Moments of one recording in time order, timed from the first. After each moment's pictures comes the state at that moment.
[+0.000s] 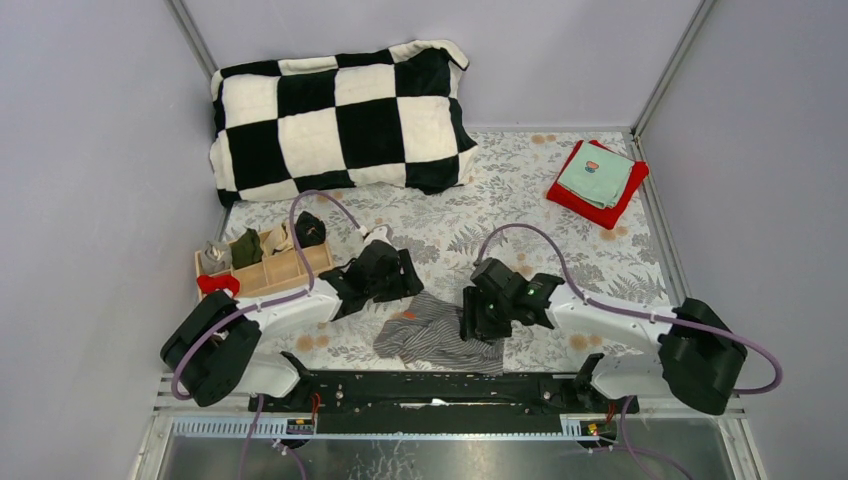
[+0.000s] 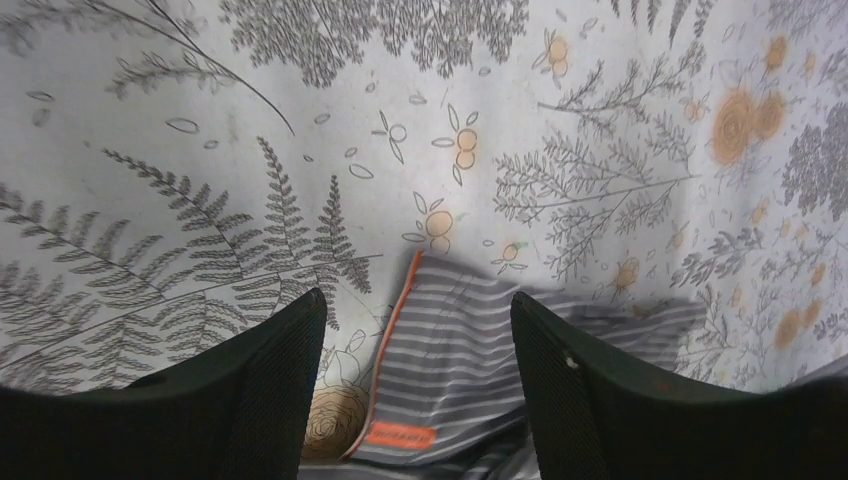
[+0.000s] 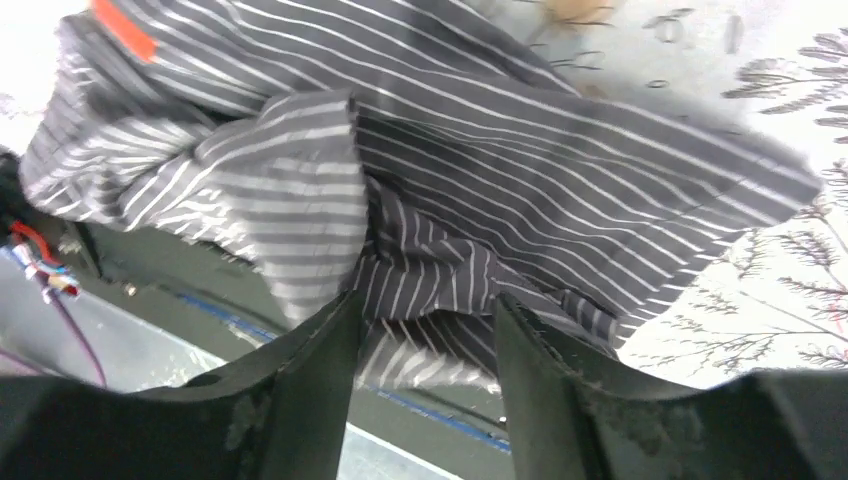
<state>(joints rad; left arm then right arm) -0.72 1.35 0.56 -0.02 -0.05 -0.85 0.89 1.29 0.66 -0.51 -0.11 0.86</state>
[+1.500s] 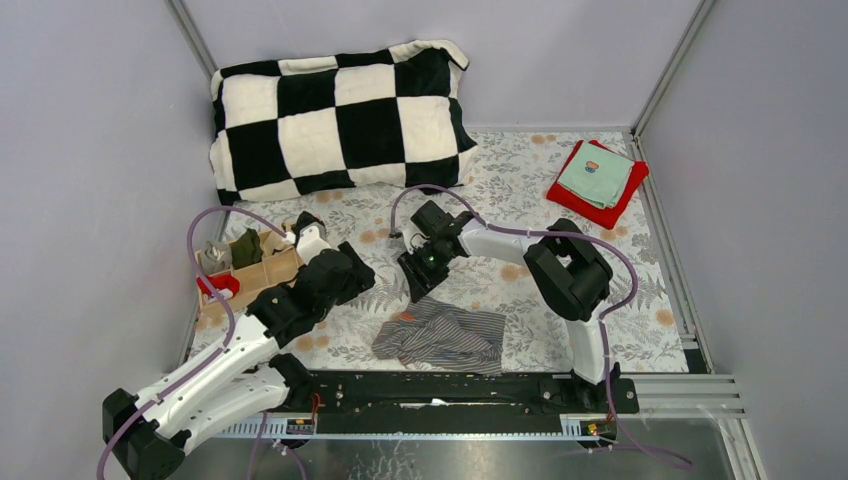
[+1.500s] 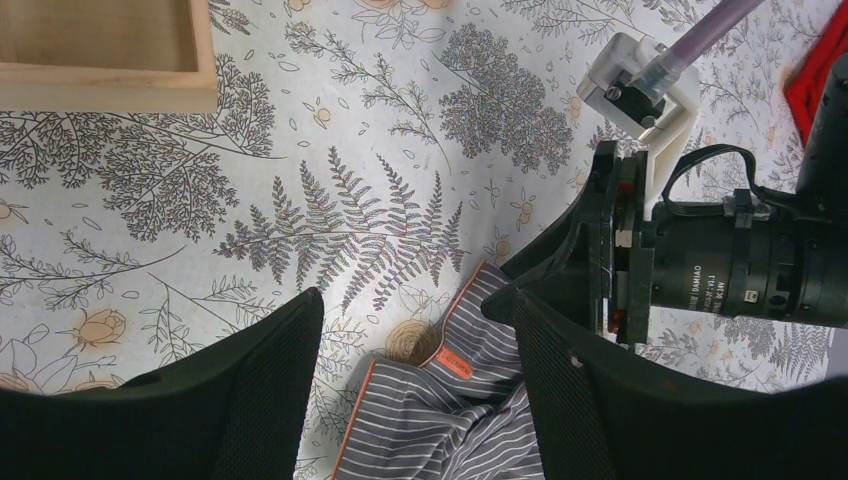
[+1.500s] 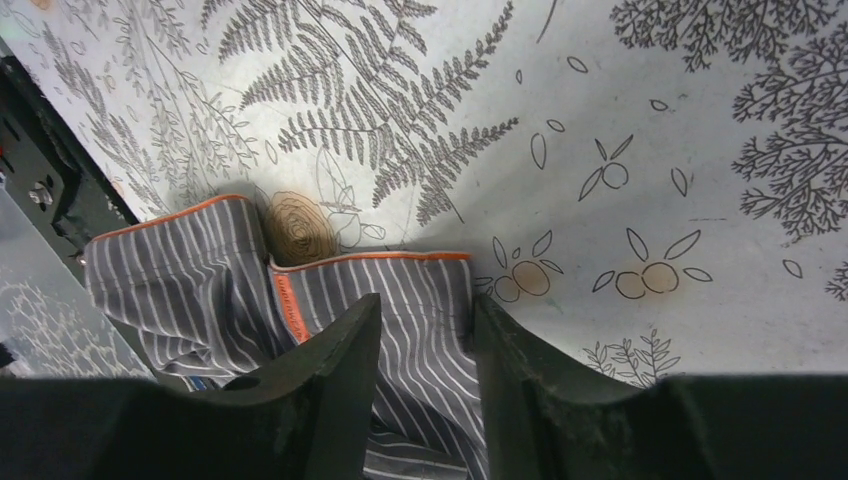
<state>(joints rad) -0.72 0.79 0.63 -0.60 -0.42 -1.01 0.81 2.03 1.38 -0.54 -0.49 0.08</state>
